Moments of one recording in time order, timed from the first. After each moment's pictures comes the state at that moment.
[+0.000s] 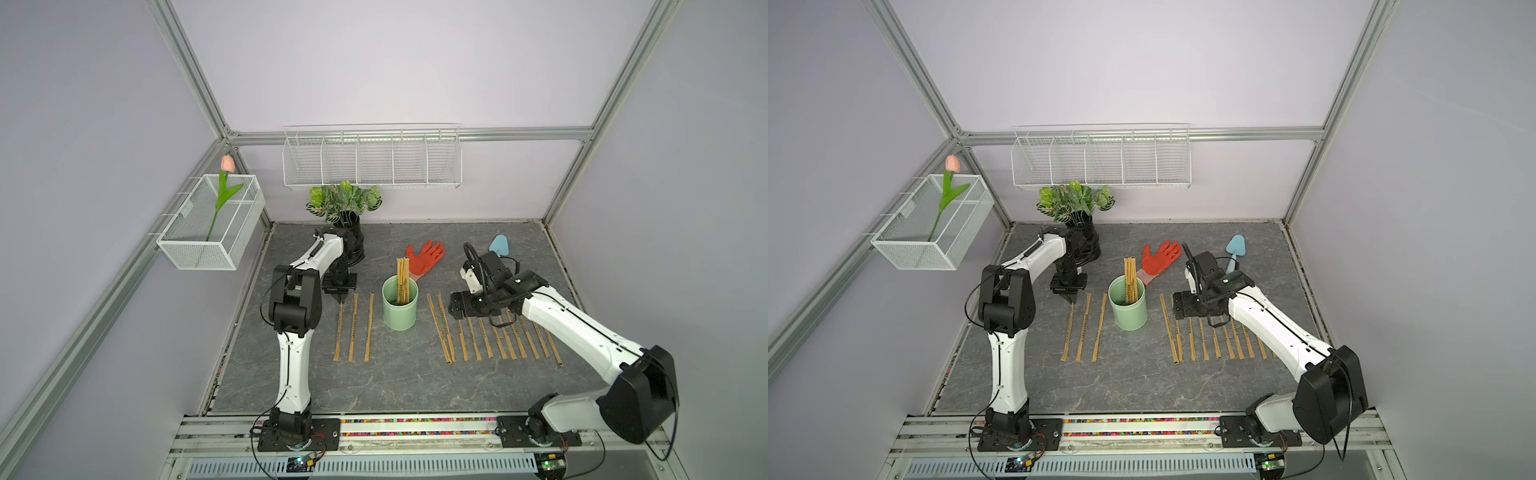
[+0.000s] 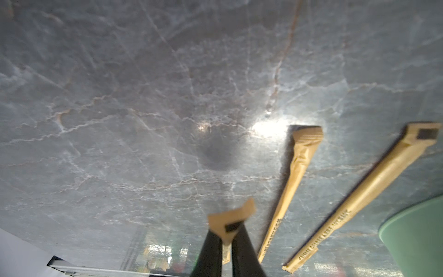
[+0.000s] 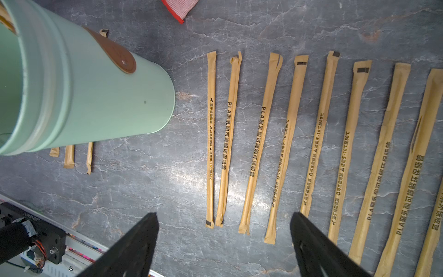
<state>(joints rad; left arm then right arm) -0.27 2.23 1.84 -1.39 0.00 -0.21 0.53 1.39 1.14 -0.89 -0.10 0.37</state>
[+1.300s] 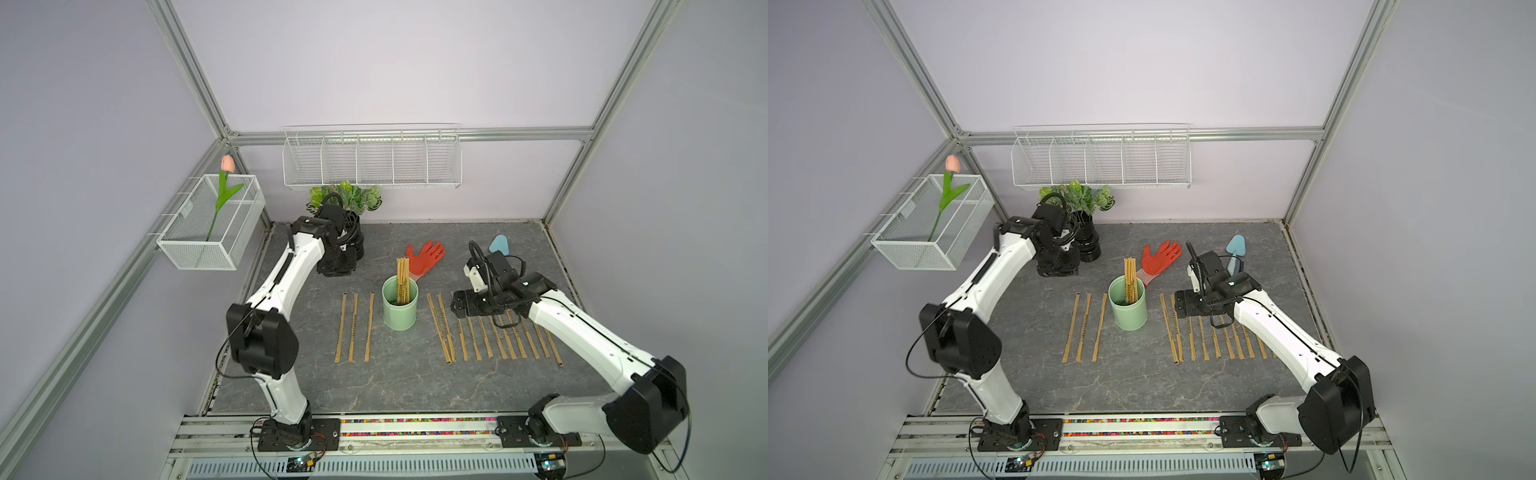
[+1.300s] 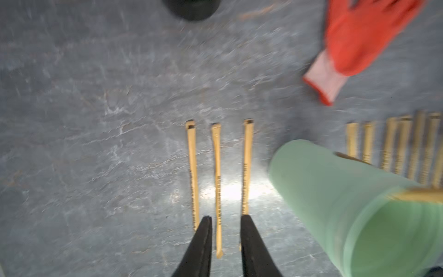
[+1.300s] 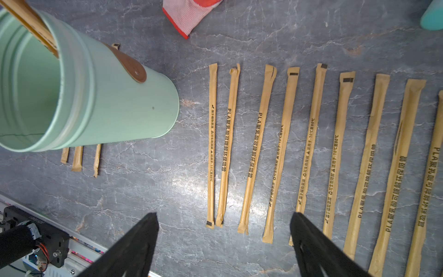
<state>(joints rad) -0.33 1.72 1.73 -1.20 0.13 -0.26 0.53 1.33 1.14 -0.89 -0.08 0.37</state>
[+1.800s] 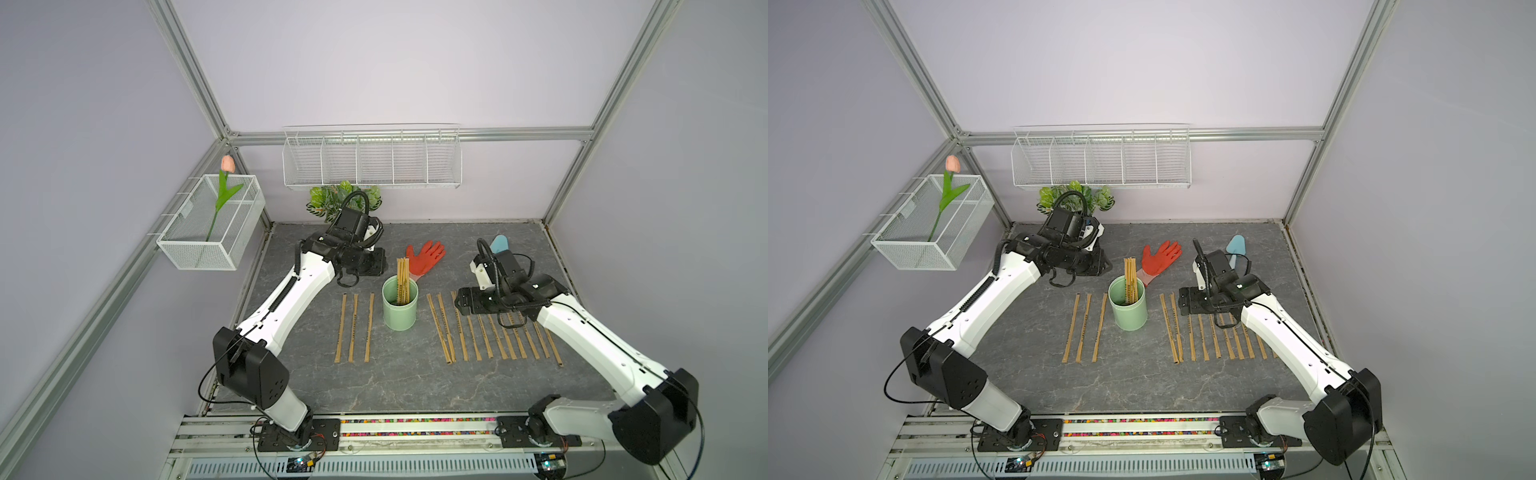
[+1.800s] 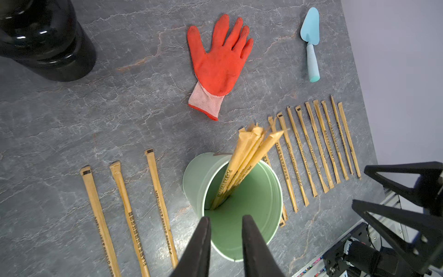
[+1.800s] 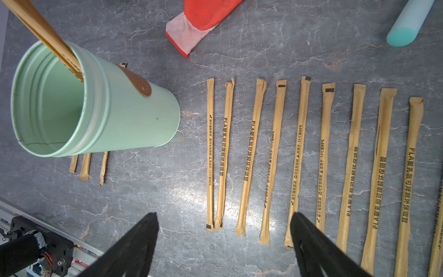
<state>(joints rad) -0.51 1.62 1.62 -0.93 0.25 -0.33 0.51 1.28 1.14 -0.88 -0.07 0.38</state>
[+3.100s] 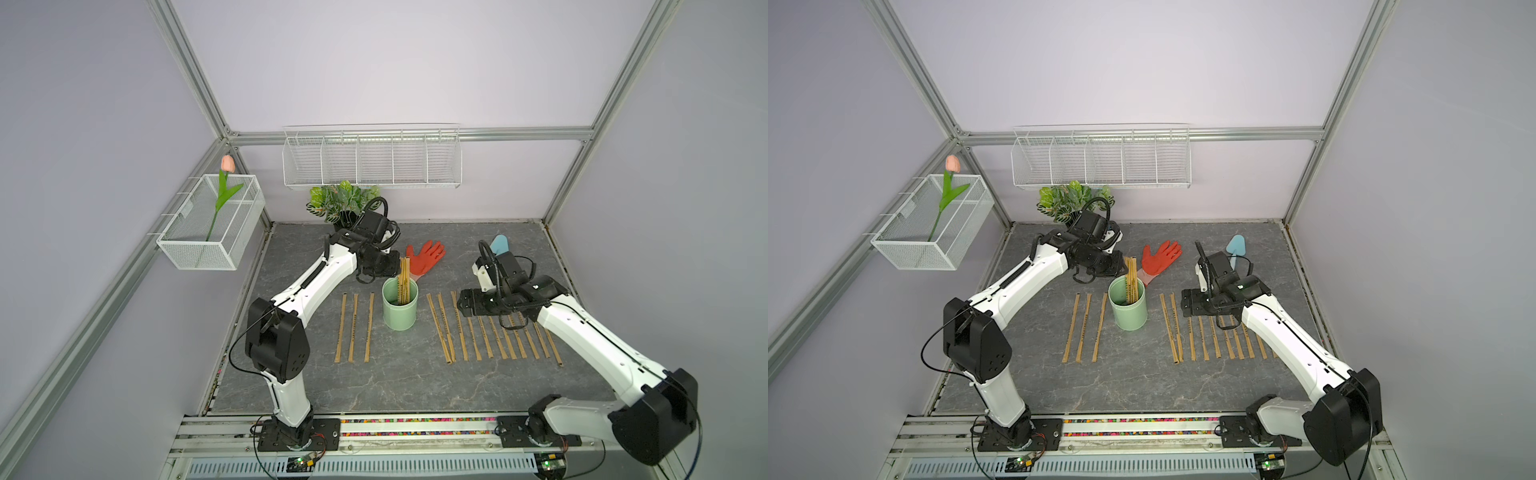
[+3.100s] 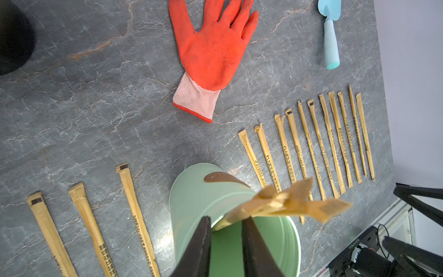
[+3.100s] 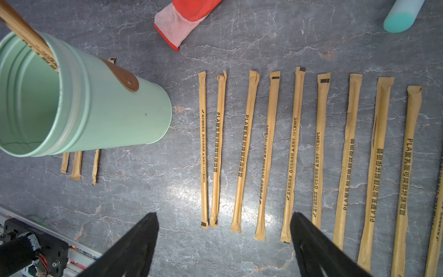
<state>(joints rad) -0.55 1.81 1.68 -0.90 0.27 -0.33 0.49 1.28 1.11 -0.89 -0.07 0.38</state>
